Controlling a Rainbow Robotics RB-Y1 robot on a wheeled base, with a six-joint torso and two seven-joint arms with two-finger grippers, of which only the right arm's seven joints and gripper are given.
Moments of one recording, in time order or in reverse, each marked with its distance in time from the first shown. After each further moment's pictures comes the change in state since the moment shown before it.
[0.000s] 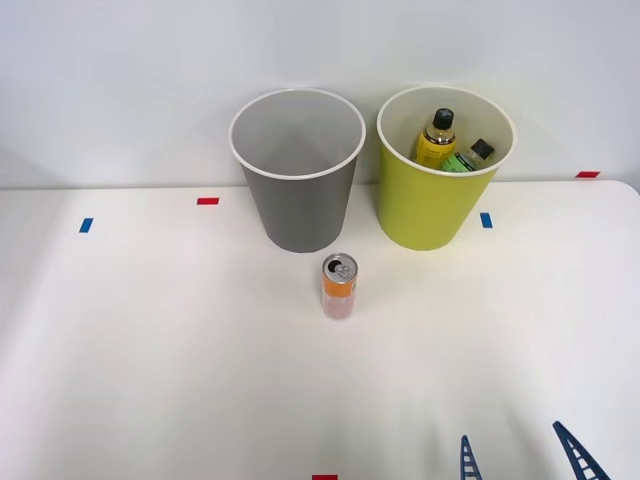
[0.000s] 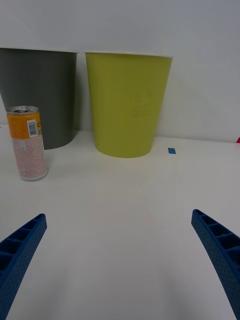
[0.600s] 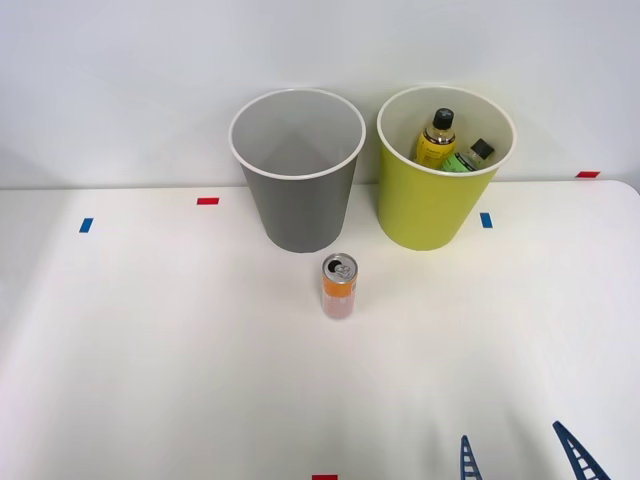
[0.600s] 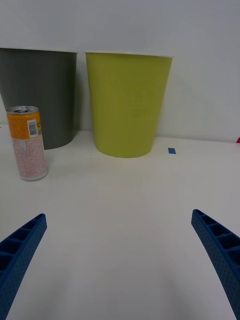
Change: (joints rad) arm 0.000 0.000 0.000 0.000 0.000 0.000 0.000
